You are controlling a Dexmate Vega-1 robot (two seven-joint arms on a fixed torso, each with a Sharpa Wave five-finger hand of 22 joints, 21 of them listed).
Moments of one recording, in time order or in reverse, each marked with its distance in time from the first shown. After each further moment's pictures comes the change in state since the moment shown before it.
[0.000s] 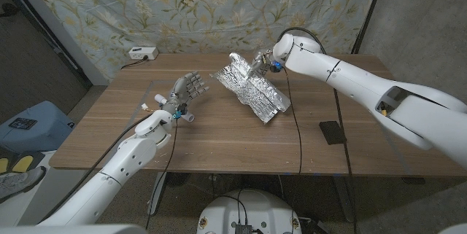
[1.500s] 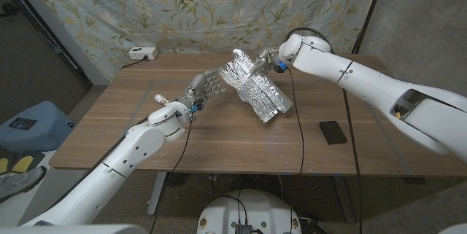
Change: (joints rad) left arm -0.029 0.032 0.061 -0.219 -0.061 0.230 0.231; left_hand 0.071 -0.045 -0.044 0.000 0.000 -0.031 0.012 -0.016 0.000 0.041 0.005 0.015 0.028 0.050 0.018 0.003 0.004 0.048 0.009 0.000 0.003; right arm -0.022 -0.090 -0.001 -0.153 0.096 -0.069 -0.098; right_hand -0.002 0.002 -0.001 0.001 0.001 0.005 0.005 -0.008 0.015 0.002 0.002 0.008 0.000 0.007 0.004 -0.003 0.014 0.003 0.003 0.005 0.000
